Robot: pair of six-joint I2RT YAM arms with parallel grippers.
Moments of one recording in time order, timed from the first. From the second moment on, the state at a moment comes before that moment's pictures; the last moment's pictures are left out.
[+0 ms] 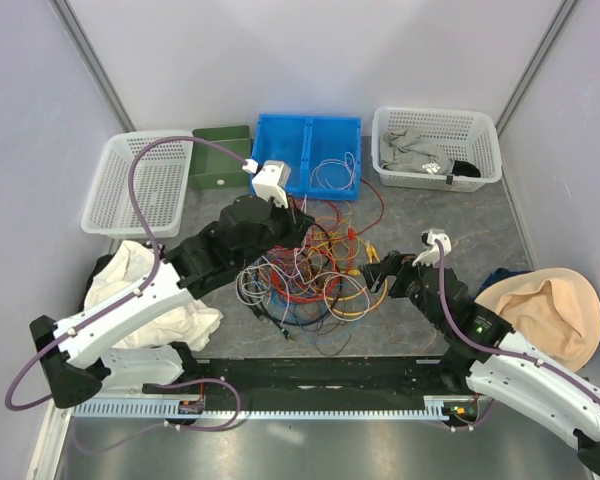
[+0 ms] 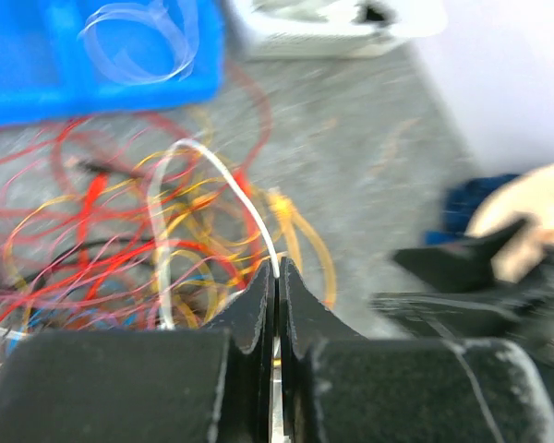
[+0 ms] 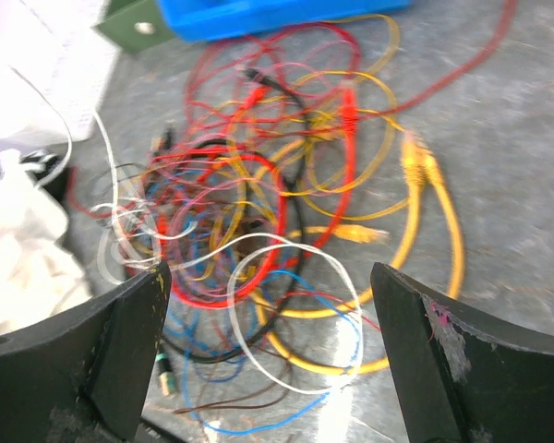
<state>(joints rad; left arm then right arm) -0.95 1.16 1.15 -0.33 -0.32 -0.53 0.82 0.55 0.44 -0.21 0.36 0.69</state>
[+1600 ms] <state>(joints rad) -0.95 0.92 1.12 -0.34 -0.21 -0.44 0.83 0.91 1.21 -0.18 0.41 0.39</state>
